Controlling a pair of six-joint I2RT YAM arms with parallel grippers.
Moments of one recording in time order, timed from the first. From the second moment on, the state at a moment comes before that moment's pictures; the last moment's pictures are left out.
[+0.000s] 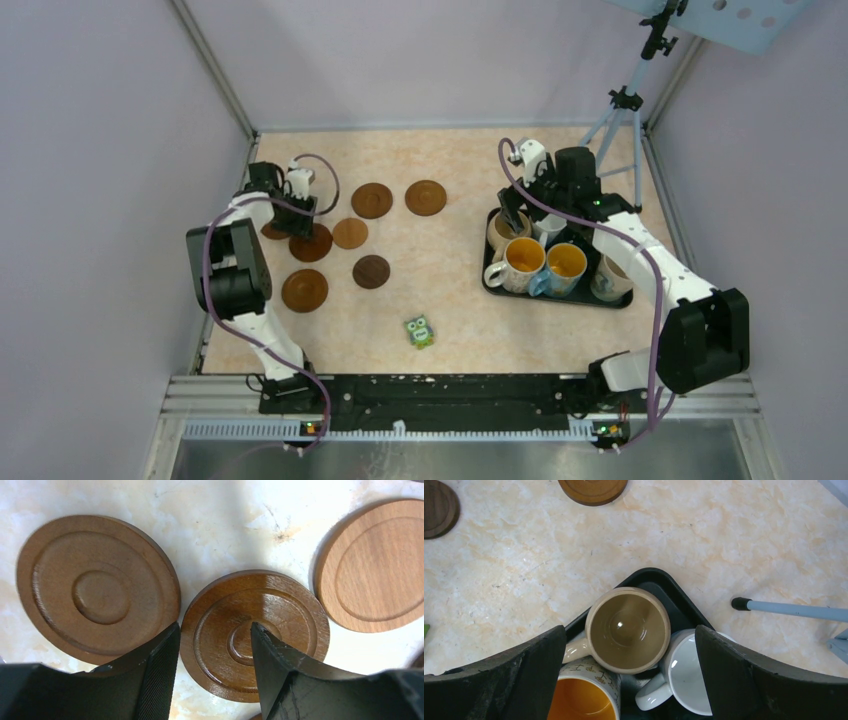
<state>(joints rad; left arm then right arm) 0.22 1.84 1.22 -0.46 0.25 0.44 0.32 1.37 1.09 -0.34 -0.32 -0.31</state>
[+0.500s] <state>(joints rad) 0.22 1.78 1.10 -0.41 0.19 0.42 0.32 1.37 1.09 -0.34 -0.32 -0.31</state>
